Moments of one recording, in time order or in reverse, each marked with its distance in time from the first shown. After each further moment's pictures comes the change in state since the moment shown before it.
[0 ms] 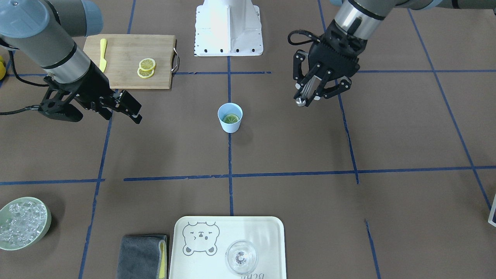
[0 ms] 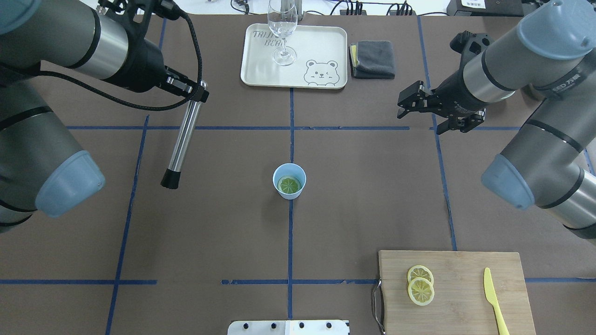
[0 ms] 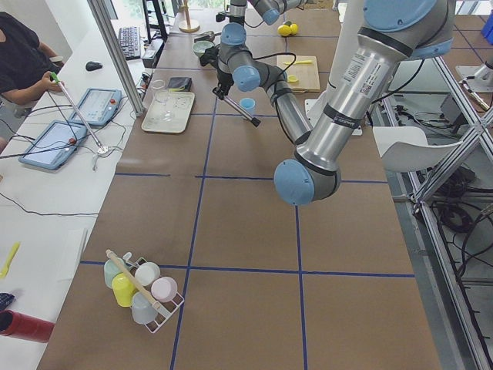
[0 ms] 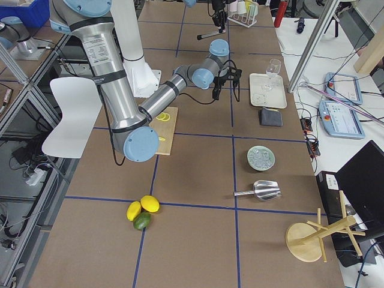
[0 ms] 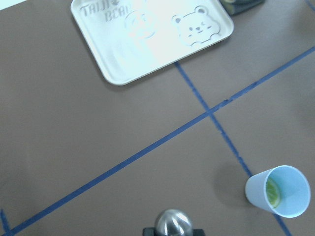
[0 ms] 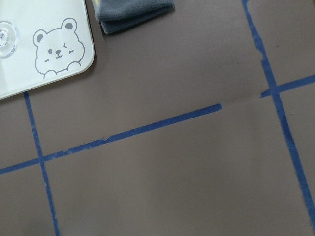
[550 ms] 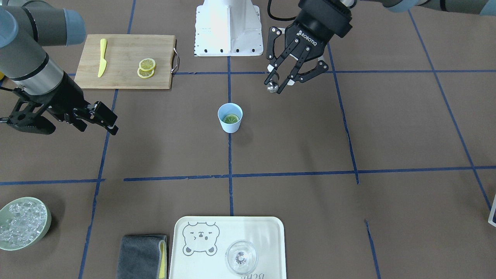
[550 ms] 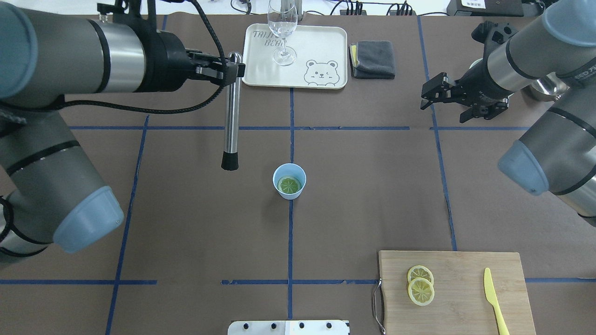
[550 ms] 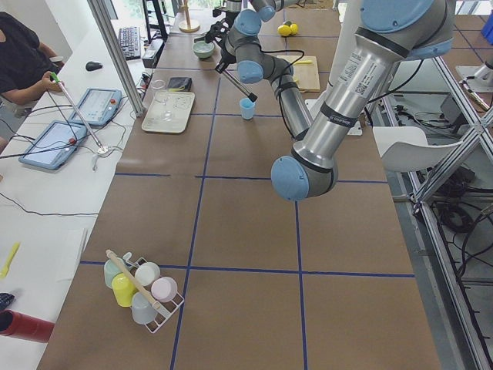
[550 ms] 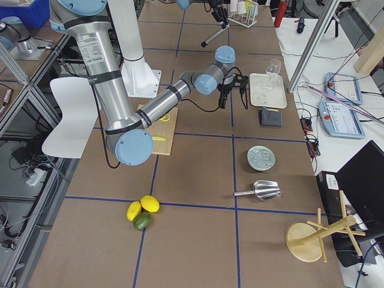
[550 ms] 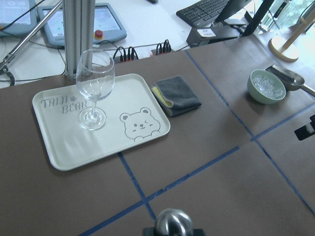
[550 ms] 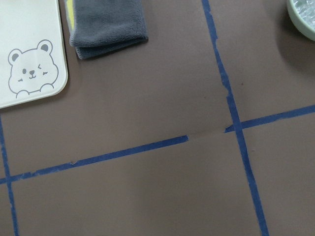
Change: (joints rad) left arm 0.119 -0.004 -0.010 -0.275 0.301 -0.162; right arm 0.061 -0.026 -0.040 -0.001 0.004 -0.118
